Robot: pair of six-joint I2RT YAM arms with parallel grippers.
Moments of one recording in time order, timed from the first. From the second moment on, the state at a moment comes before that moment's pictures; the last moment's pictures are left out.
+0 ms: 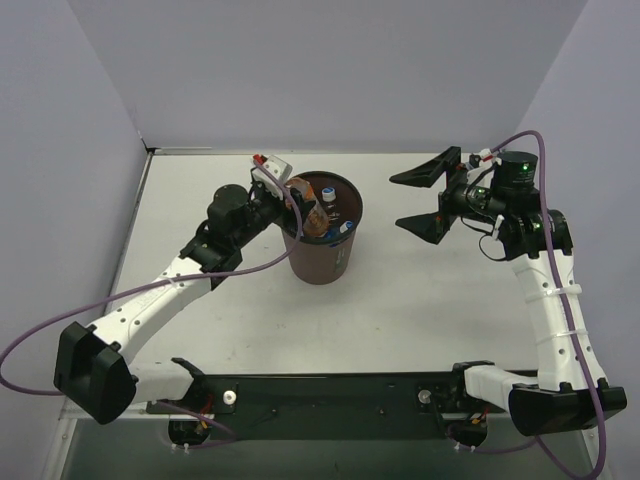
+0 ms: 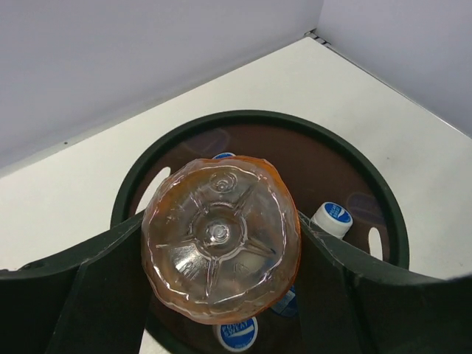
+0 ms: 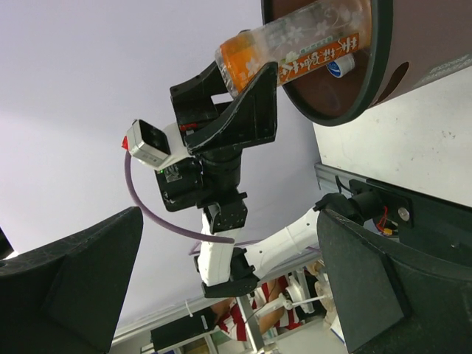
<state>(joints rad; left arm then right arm) -0.58 1.24 1.01 0.16 0.09 -0.07 0.10 1.16 1.40 -0.74 -0.79 1.28</state>
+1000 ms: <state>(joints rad) -0.63 1.29 1.15 0.11 0.06 0.19 0.09 1.16 1.39 -0.74 -0.79 1.28</state>
